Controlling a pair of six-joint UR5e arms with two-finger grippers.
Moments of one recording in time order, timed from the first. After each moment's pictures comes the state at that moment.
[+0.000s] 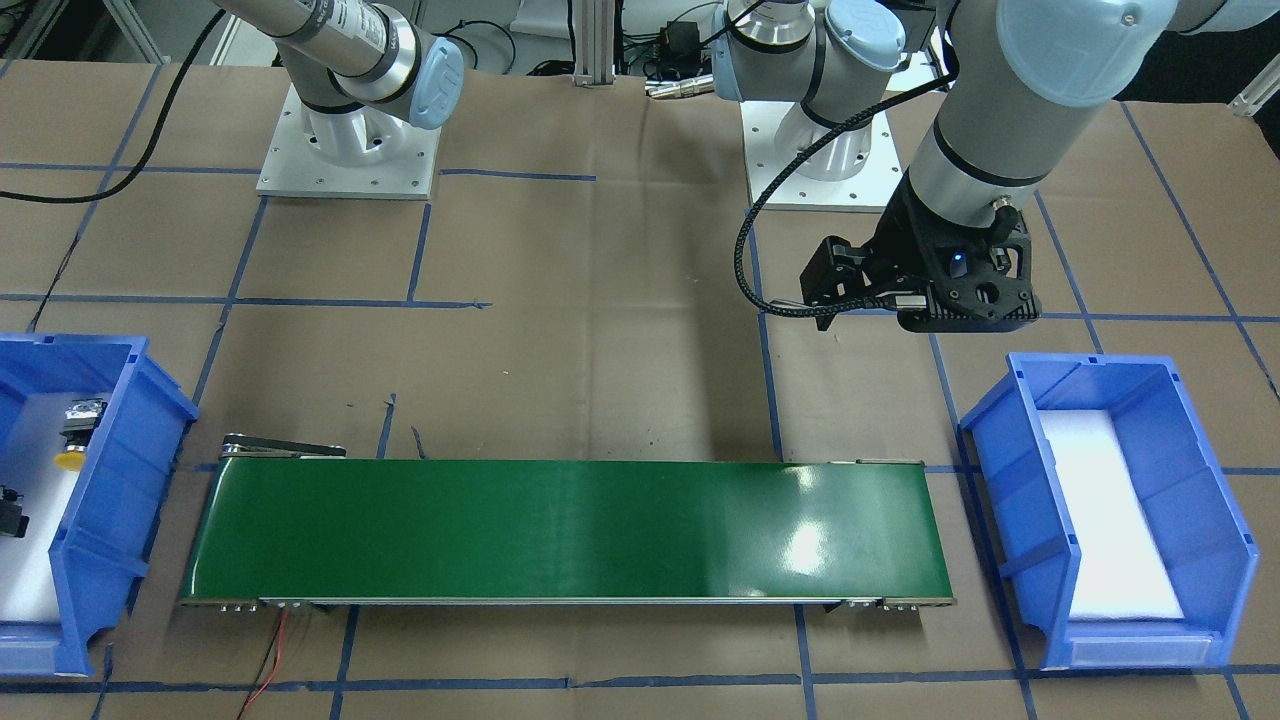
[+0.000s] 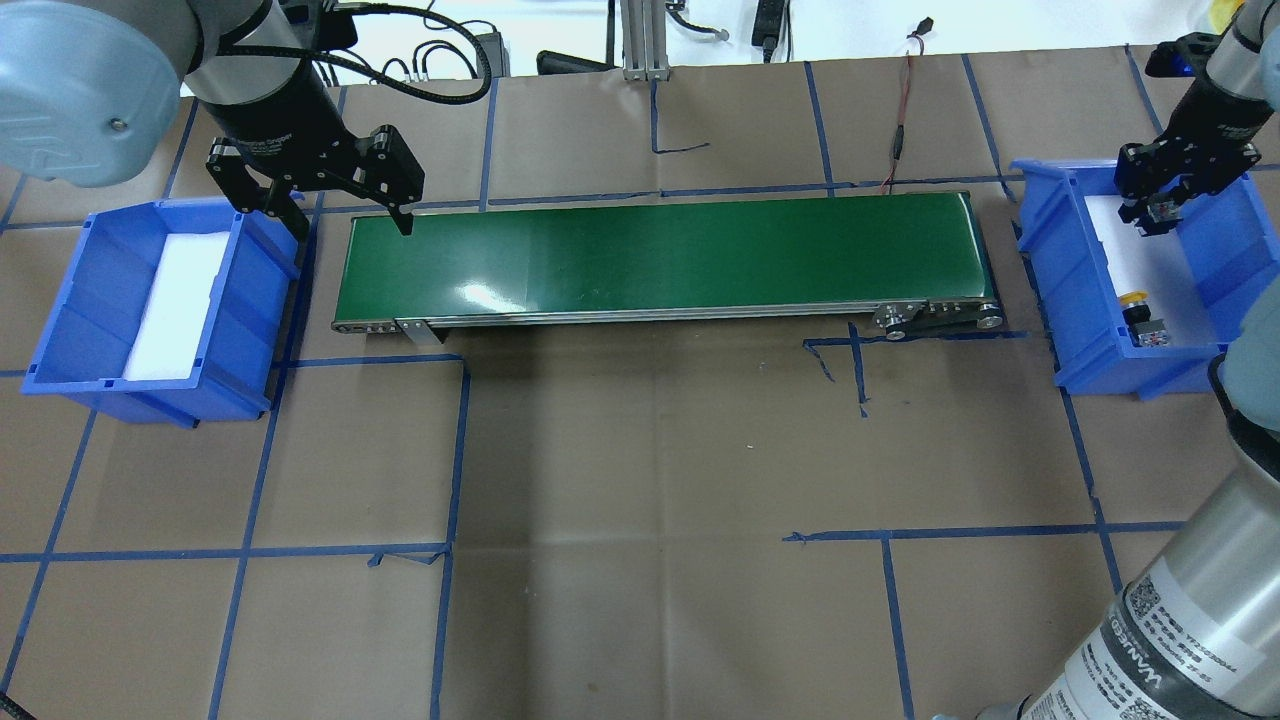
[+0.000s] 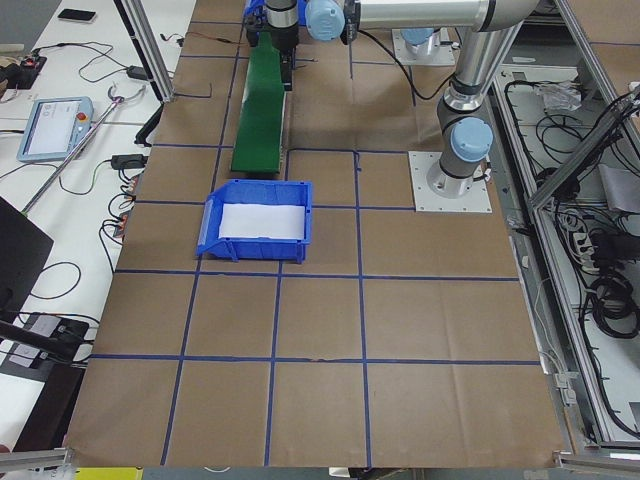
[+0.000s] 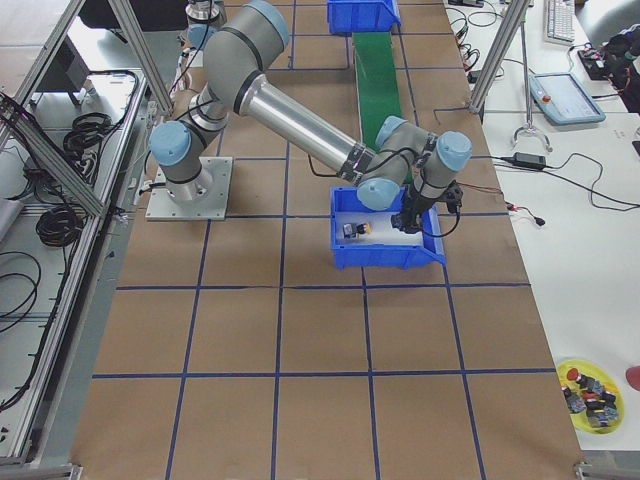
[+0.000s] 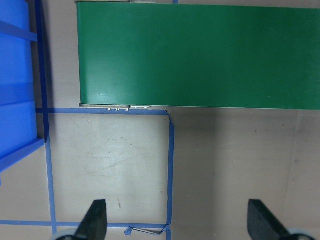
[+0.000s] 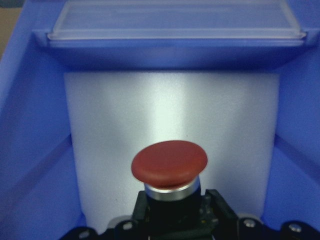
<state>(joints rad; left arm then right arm) -1.56 -1.69 -1.51 -1.55 1.58 -0.01 1.10 -0.95 1.31 -1.80 -1.63 -0.46</state>
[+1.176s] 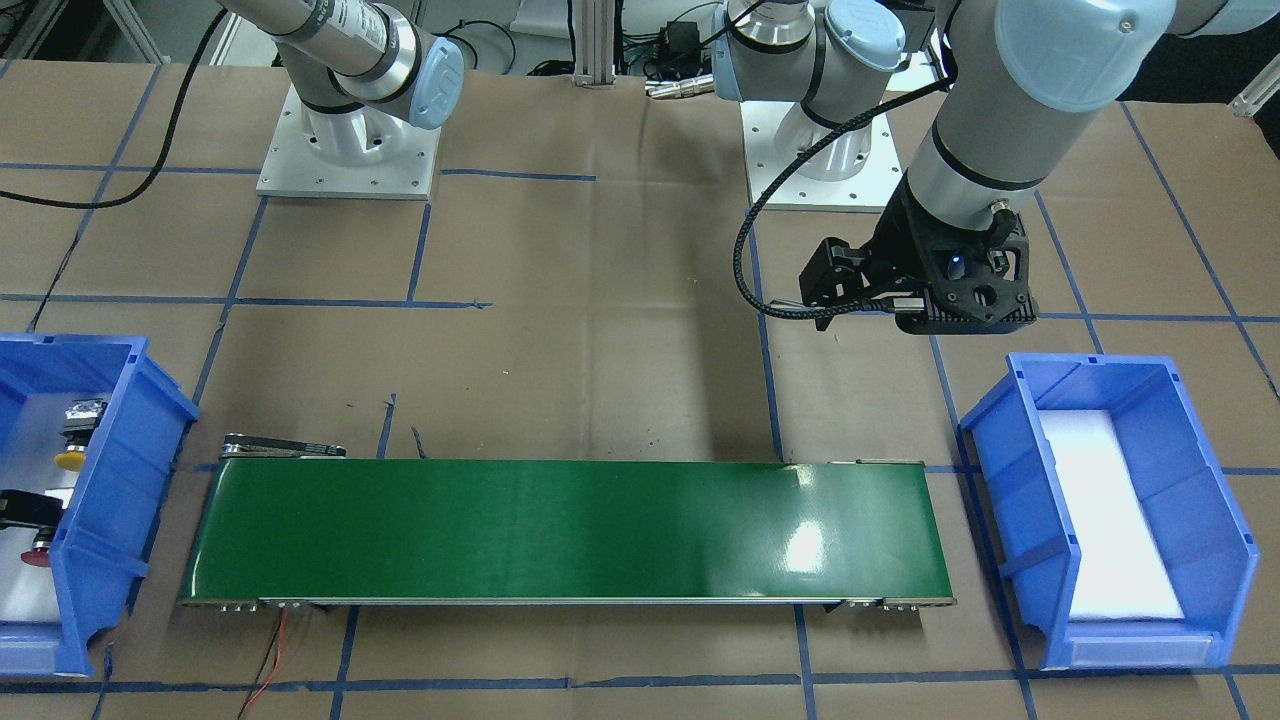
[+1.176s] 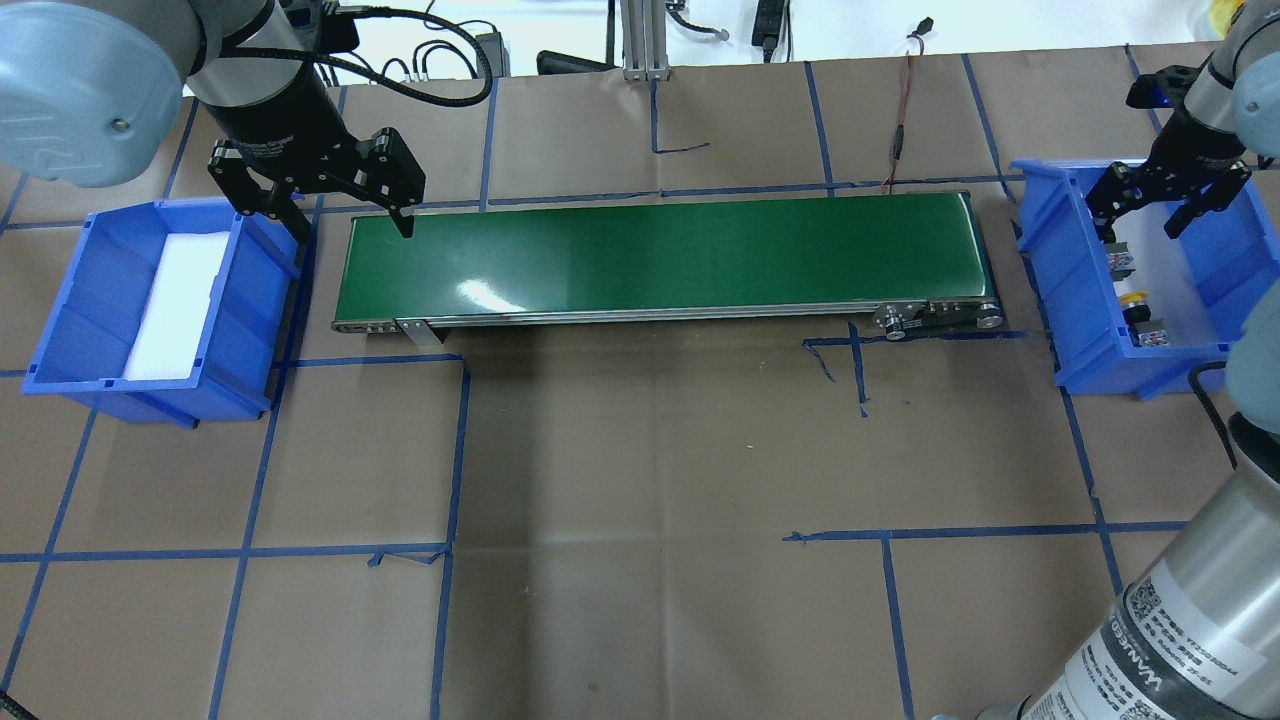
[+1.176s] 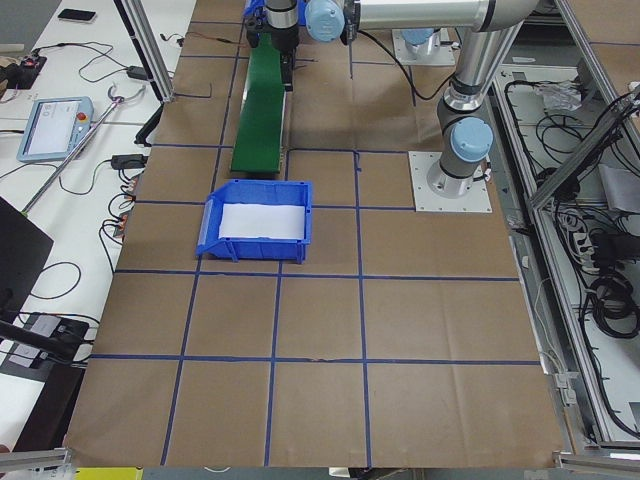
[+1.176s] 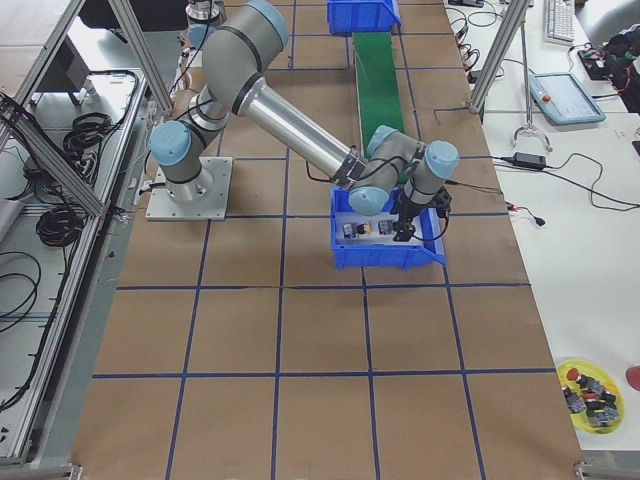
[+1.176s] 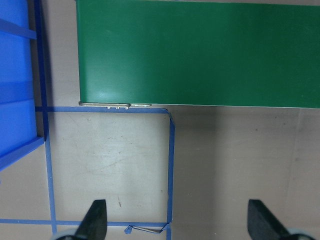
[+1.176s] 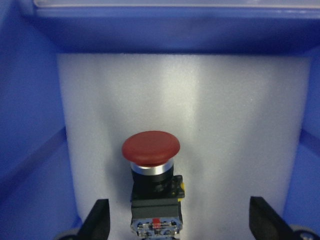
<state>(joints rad) -1.56 -1.69 -1.51 -1.56 1.58 -0.01 1.10 -0.96 1.36 -1.84 -1.63 -0.47</state>
